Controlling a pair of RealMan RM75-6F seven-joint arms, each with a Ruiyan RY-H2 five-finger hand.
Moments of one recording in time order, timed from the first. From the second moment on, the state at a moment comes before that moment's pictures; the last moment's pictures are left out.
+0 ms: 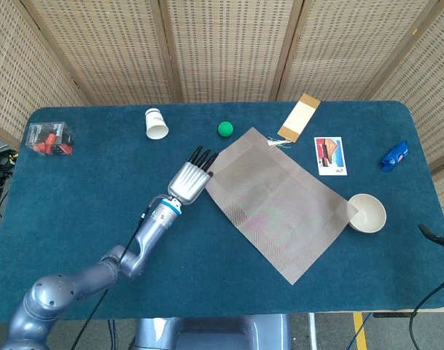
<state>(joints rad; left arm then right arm) -1.05 -1.97 -0.16 -0.76 1.27 0.95 0.36 0.11 -1.18 0.26 -1.30 -1.34 1.45 0.53</state>
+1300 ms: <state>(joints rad) -0.71 -1.49 0.09 -1.58 1.47 1.16 0.59 0.11 -1.17 0.24 -1.35 -1.38 1.50 0.48</state>
